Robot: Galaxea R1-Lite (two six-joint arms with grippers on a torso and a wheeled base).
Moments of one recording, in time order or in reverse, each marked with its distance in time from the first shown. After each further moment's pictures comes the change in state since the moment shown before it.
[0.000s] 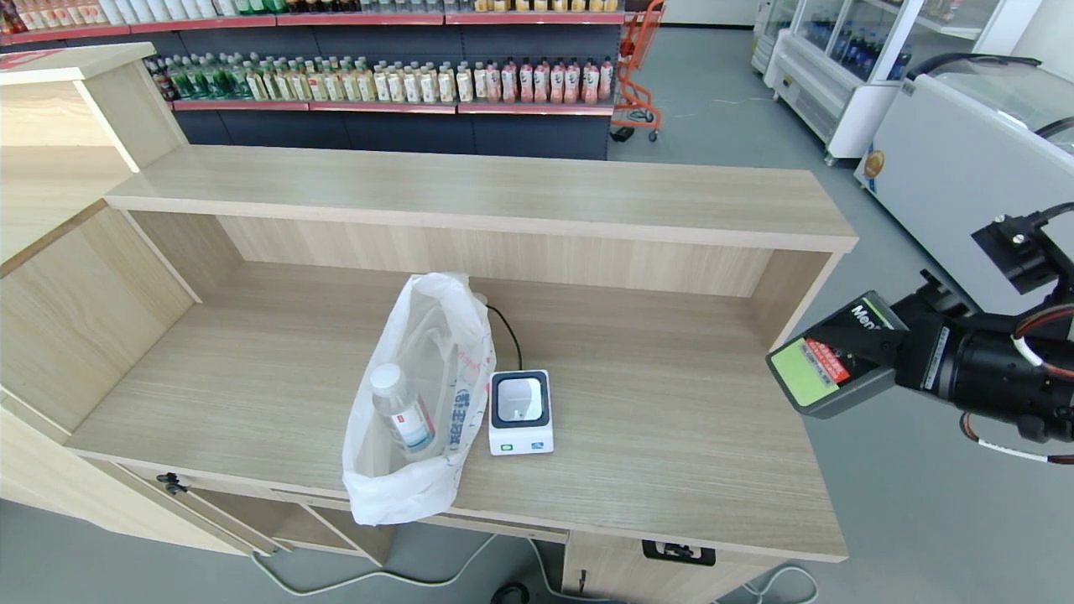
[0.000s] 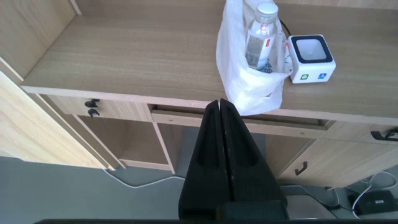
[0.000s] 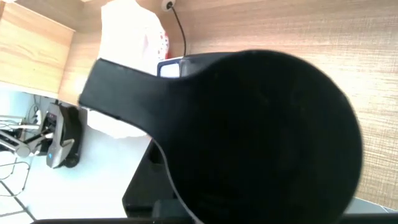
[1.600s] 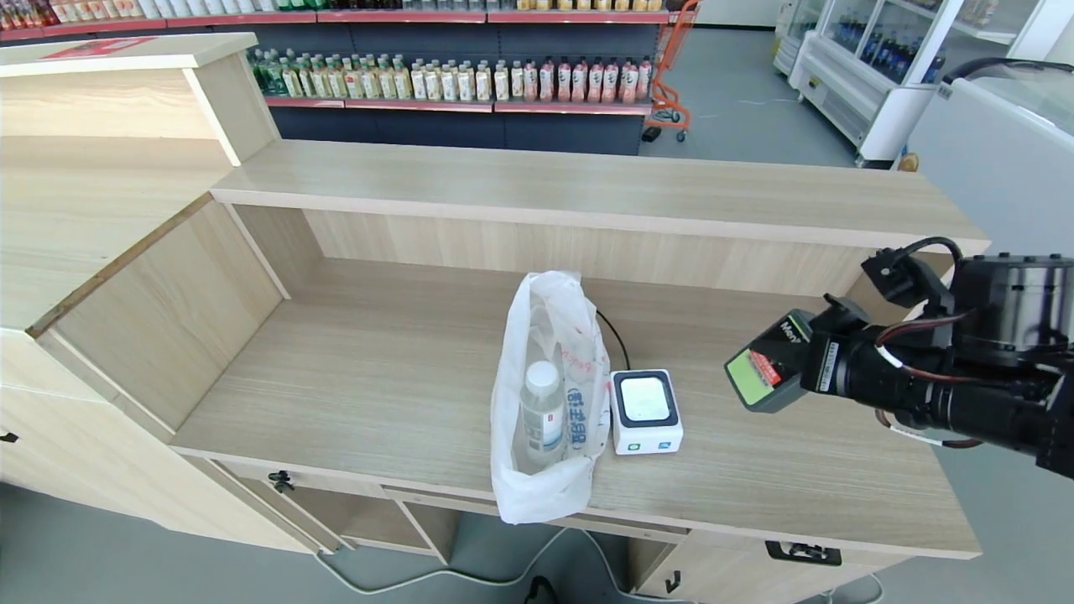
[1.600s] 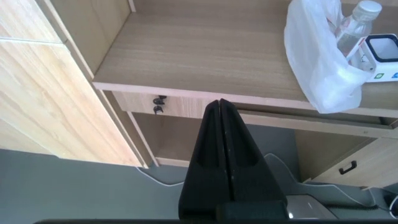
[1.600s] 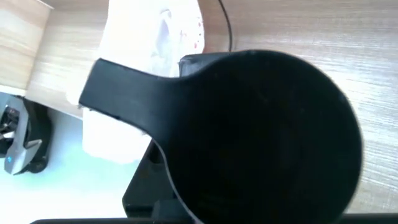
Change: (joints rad) left arm 0.000 0.000 0.000 0.000 -0.001 0.001; right arm 0.026 0.270 0.011 -0.236 -0.085 -0.105
